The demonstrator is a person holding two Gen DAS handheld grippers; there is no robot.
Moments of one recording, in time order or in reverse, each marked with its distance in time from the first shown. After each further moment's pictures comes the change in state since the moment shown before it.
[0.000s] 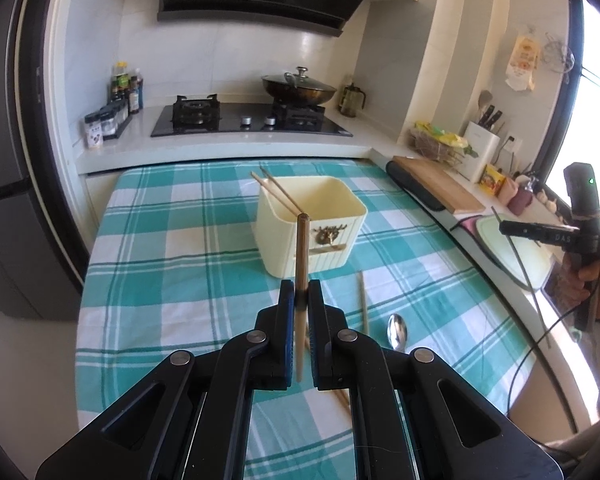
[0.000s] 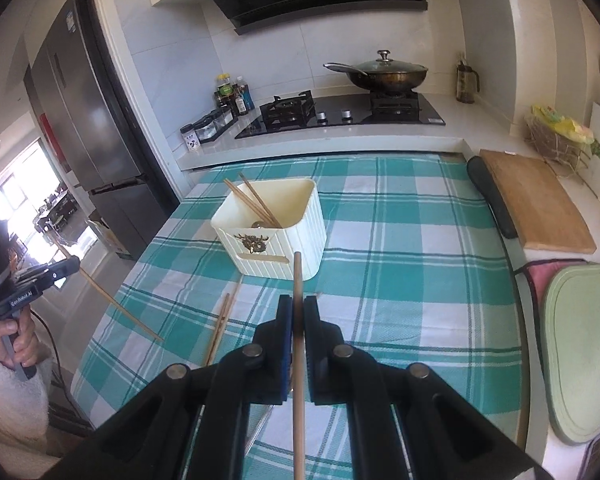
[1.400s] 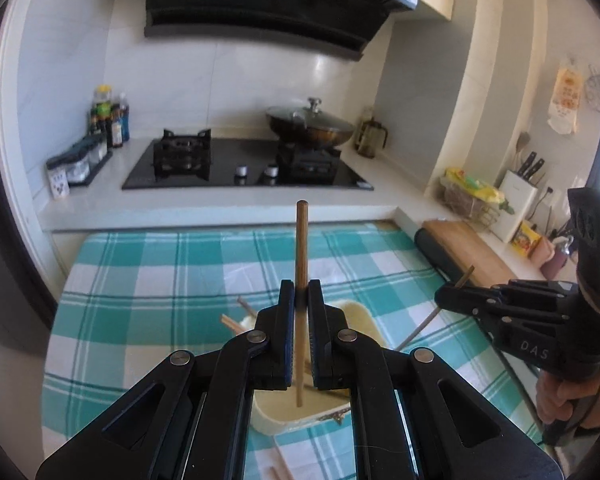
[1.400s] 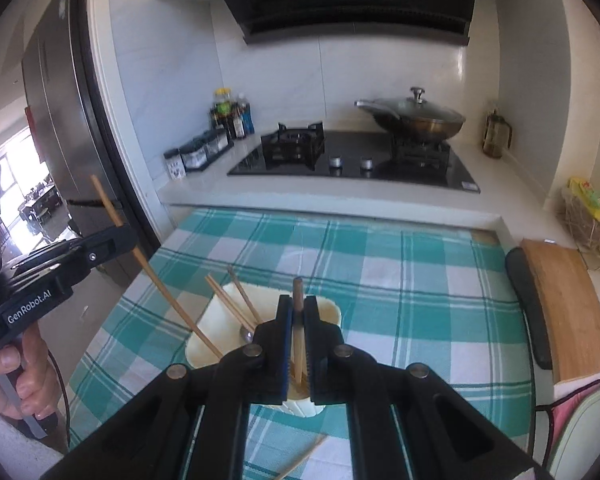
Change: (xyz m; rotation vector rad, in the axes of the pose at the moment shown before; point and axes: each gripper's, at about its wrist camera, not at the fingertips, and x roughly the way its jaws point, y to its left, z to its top) left arm 0.176 0.002 0.157 -0.054 -0.063 0.039; right arm 0.144 0.052 0.158 -0.113 -0.040 -0.066
